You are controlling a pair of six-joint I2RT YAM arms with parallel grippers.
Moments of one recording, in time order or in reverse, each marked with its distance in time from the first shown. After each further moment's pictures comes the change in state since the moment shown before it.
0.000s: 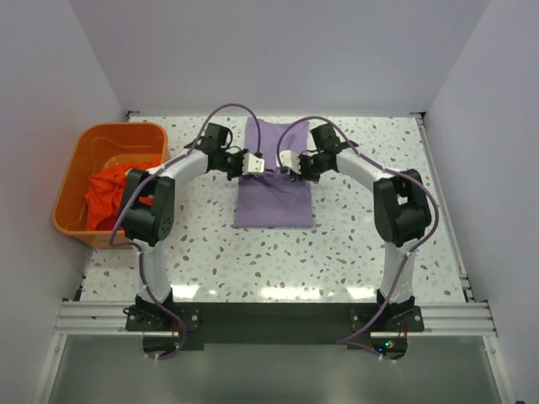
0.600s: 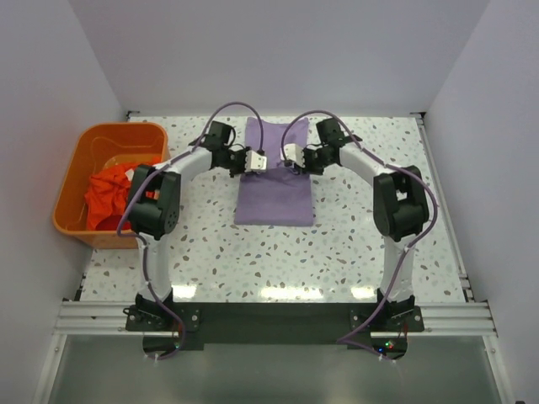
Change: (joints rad) left arm 0.001 0.093 0.085 0.010 -0.004 0.001; right arm -0.047 0.063 0.095 -0.031 0.000 -0.027
